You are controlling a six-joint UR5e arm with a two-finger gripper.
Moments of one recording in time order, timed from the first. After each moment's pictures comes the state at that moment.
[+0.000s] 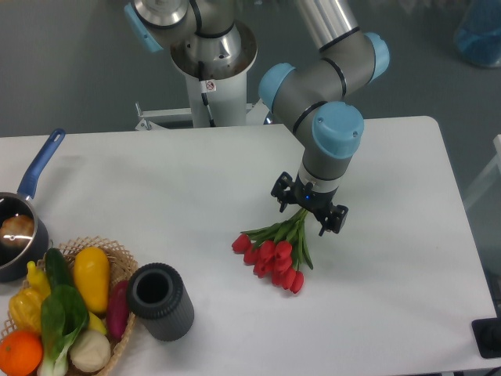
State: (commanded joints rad) arm 2.59 -1.95 -1.76 -0.99 1.50 1.18
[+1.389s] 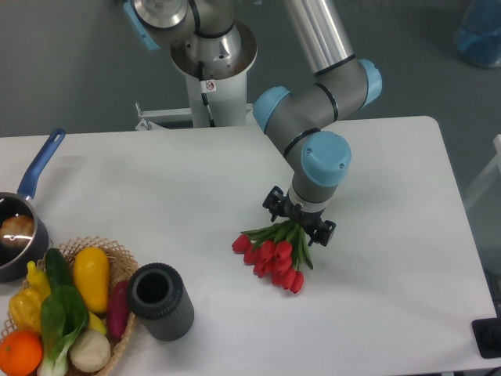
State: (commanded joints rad) arm 2.56 -2.00 -1.77 -0.99 1.50 1.18
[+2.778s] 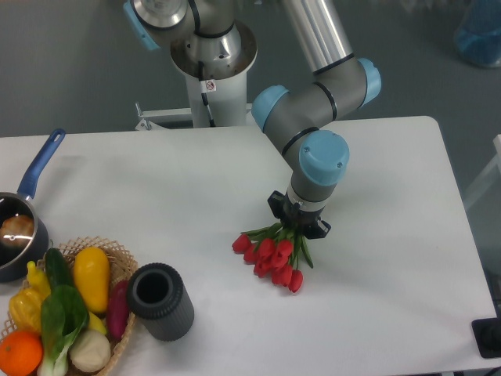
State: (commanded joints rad) arm 2.56 -1.99 -1.77 -1.00 1.51 1.18
